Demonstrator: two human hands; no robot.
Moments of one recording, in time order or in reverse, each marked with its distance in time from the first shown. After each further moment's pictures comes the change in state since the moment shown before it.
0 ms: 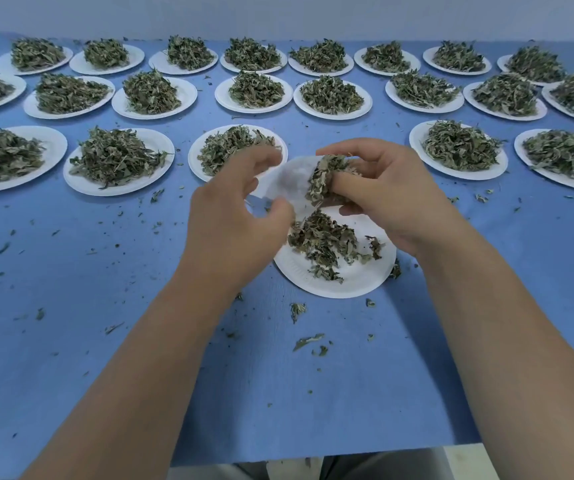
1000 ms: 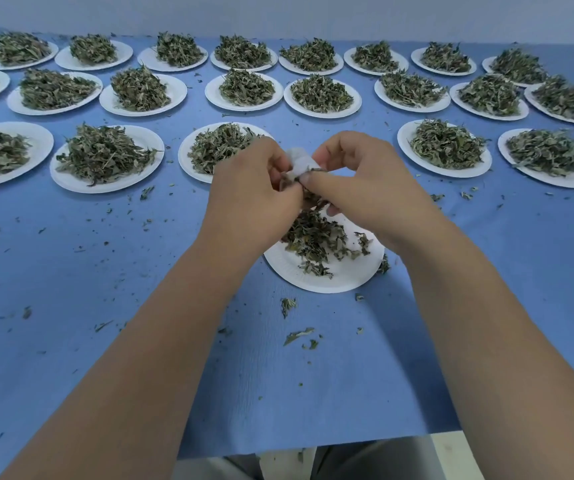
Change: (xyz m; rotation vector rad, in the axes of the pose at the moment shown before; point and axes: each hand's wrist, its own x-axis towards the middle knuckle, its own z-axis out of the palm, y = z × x) left_hand 0.028 0.009 0.025 0.209 -0.002 -0.065; right_hand -0.007 -0.016 0.011 -0.277 0.086 0.017
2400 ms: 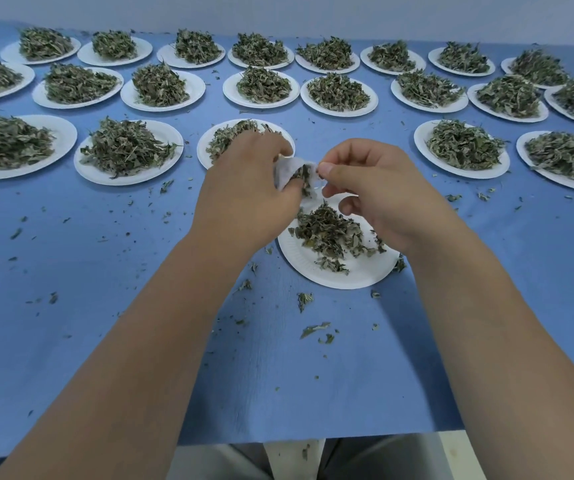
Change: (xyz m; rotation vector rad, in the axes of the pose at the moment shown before) left_hand 0.000 -0.013 -0.023 0.205 -0.038 0.092; right_hand 0.000 0.000 0.006 0.309 -0.118 0.101
